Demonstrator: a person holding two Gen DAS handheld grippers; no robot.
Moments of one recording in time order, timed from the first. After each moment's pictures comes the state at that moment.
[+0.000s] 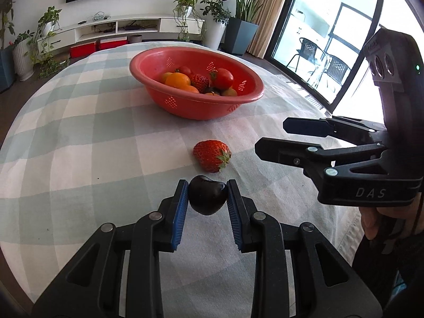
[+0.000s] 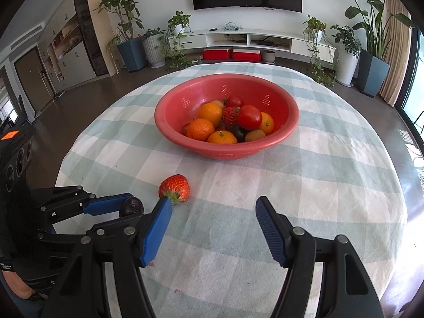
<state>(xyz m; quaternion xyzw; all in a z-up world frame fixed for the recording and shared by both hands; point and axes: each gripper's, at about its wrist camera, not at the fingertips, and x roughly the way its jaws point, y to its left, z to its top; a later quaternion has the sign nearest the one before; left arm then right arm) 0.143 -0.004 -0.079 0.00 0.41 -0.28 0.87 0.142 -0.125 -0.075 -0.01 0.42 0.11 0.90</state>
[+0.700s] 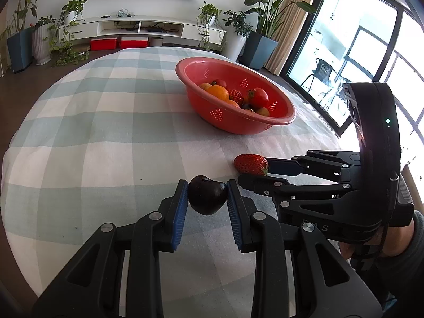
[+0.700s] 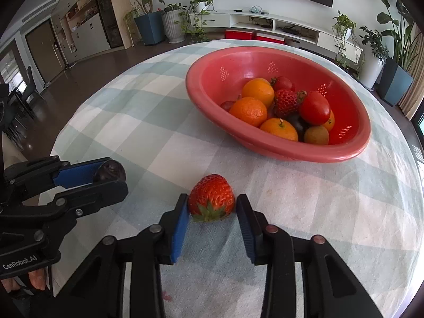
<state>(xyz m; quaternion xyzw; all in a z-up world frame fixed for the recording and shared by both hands) 0.150 0.034 -0.076 -0.04 0.41 -0.25 0.88 0.170 -0.087 -0.108 -0.05 0.46 0.15 0.87</state>
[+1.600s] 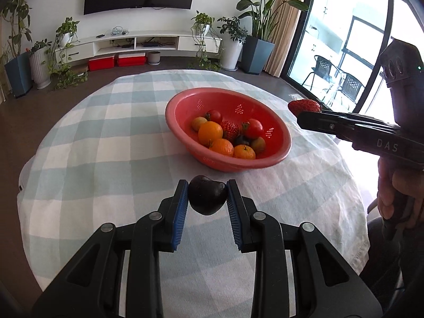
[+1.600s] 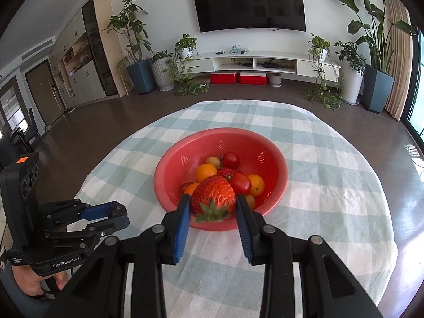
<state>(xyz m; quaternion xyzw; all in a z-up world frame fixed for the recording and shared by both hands) 0.181 0.008 -0.026 0.01 0.37 -0.24 0.90 0.186 -0.159 -0.014 0.02 0.36 0.13 0.93</state>
